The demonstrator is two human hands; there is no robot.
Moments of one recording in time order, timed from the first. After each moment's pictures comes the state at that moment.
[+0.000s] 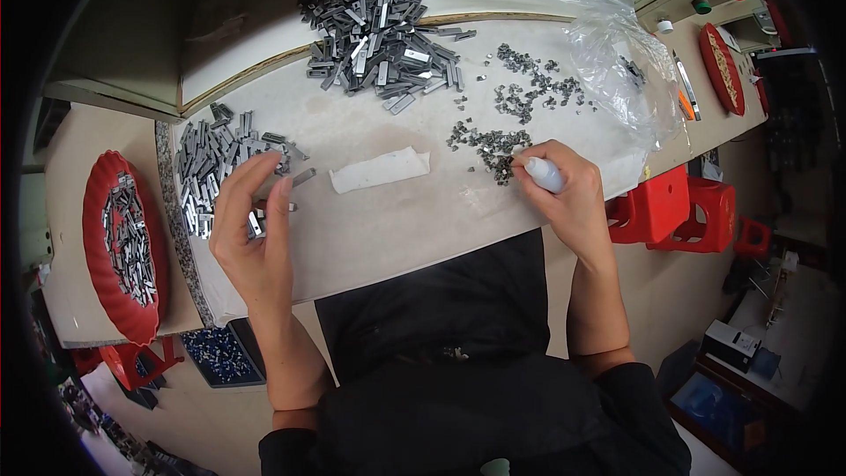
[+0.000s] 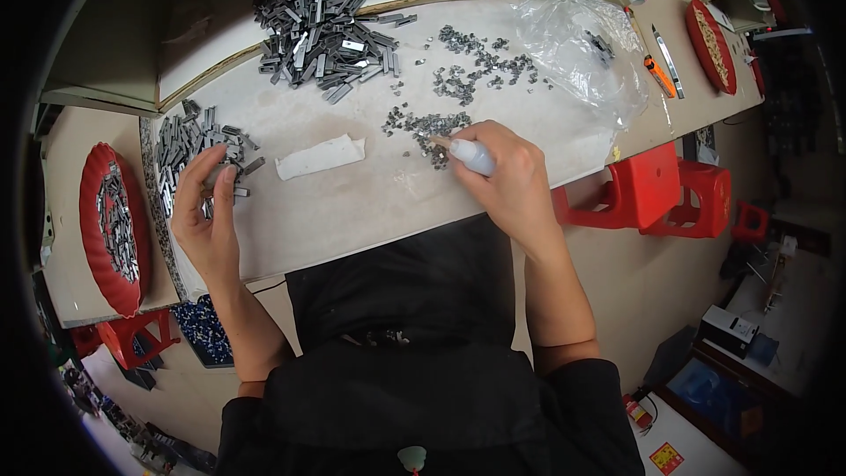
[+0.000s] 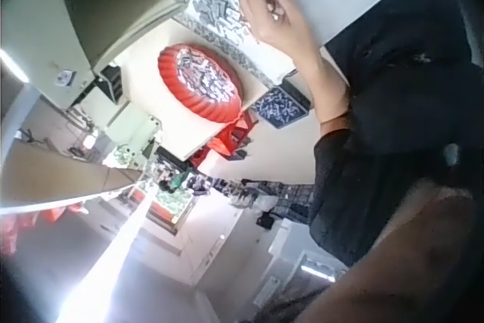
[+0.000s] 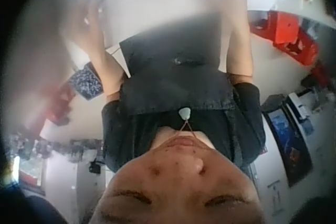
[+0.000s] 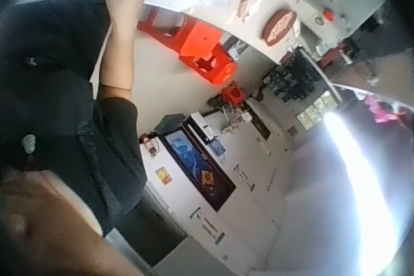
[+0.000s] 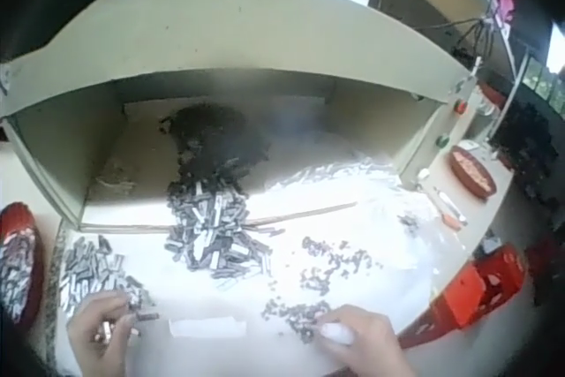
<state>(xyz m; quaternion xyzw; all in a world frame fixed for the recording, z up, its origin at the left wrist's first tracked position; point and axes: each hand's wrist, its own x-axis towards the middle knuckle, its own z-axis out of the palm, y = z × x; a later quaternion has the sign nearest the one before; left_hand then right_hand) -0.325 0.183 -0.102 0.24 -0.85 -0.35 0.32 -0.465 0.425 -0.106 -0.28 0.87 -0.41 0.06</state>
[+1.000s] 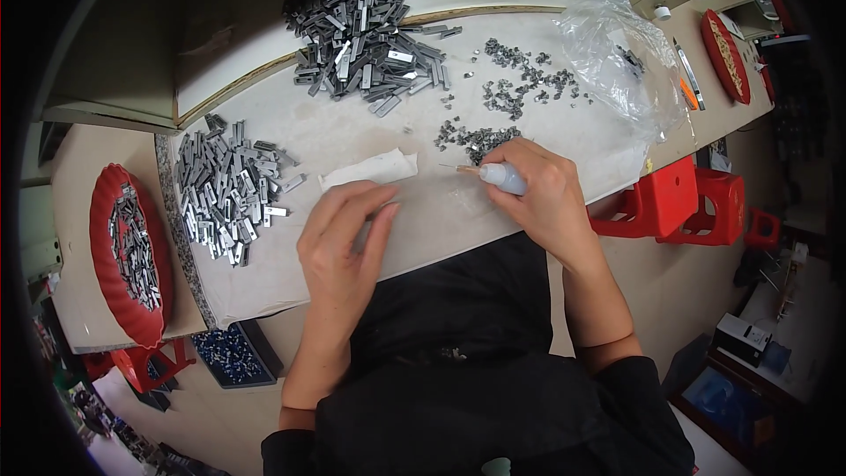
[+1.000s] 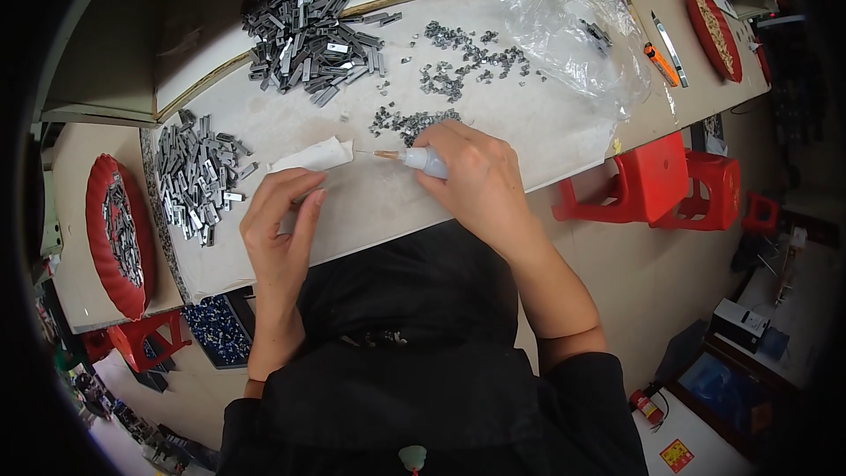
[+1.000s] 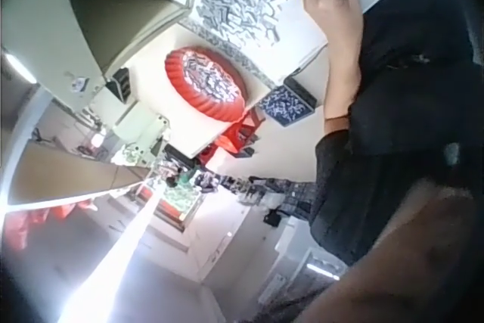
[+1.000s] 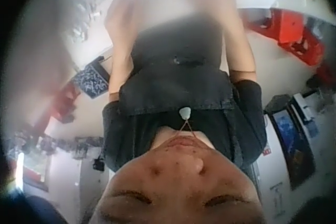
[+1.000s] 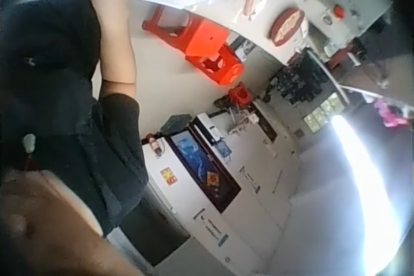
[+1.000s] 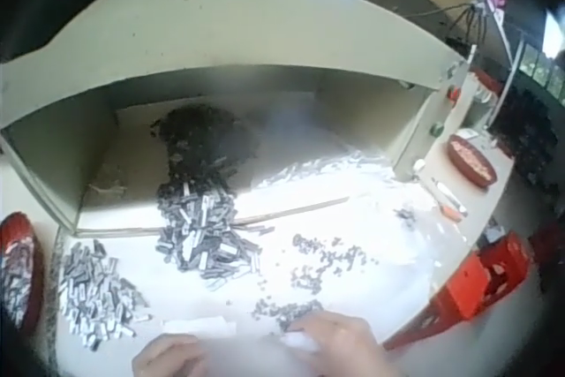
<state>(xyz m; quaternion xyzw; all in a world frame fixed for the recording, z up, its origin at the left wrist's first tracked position) -0.344 0.244 -0.109 0.13 -0.86 -0.44 0.23 -0.462 0.410 -0.099 -0.34 0.88 -0.33 0.07</state>
